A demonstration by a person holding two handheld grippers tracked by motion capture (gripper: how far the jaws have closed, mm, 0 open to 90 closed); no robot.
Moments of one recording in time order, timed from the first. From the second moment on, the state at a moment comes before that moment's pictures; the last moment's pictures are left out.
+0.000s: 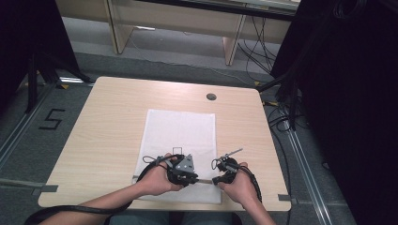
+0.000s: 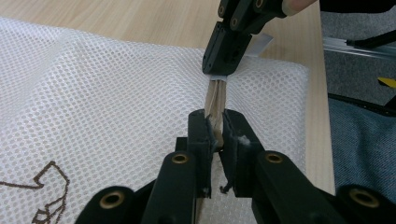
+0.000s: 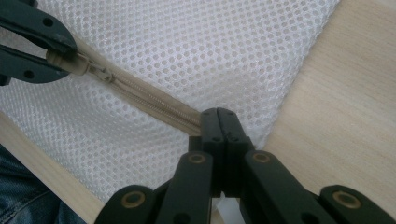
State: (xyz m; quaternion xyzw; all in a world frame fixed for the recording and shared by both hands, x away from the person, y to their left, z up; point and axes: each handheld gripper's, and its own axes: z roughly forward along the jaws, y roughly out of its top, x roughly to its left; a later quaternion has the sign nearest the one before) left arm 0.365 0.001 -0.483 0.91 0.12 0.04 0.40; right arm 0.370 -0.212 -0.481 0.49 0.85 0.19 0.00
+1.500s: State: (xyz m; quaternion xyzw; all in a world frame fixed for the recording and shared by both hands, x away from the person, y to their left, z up) left arm 0.365 0.014 -0.480 0.91 0.12 0.04 0.40; right arm 0.371 -0.213 -0.482 0.48 0.85 0.20 0.00
